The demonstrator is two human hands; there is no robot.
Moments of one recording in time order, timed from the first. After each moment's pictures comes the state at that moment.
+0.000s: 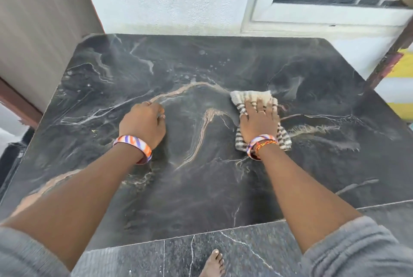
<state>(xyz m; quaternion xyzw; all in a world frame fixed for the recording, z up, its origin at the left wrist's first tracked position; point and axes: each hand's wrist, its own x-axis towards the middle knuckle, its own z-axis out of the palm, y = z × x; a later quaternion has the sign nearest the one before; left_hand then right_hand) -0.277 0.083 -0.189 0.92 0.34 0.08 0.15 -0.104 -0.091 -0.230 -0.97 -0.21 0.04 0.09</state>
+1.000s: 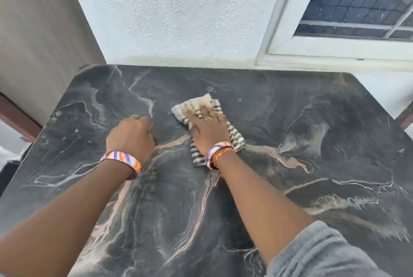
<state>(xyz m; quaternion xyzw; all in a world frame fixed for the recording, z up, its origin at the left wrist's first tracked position) -0.197 0.167 -0.191 0.91 0.41 0.08 0.07 -0.055 0.066 -0.226 -0.88 -0.46 0.06 0.14</state>
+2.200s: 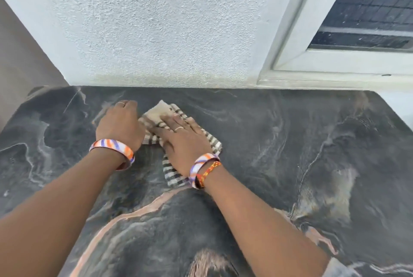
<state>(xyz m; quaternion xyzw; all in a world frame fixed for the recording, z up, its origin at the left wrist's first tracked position) -0.068 0.246 -0.191 0.88 0.45 0.06 0.10 0.015 0.138 -0.234 -0.80 -0.56 0.08 0.17</state>
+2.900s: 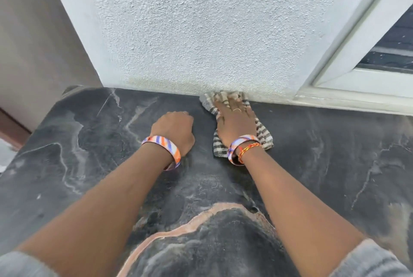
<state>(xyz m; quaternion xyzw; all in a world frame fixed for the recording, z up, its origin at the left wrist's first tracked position) -0.042 0.264 -0.206 0.94 0.33 -0.04 0.07 0.075 0.182 -0.231 -0.90 -0.41 0.02 0.12</state>
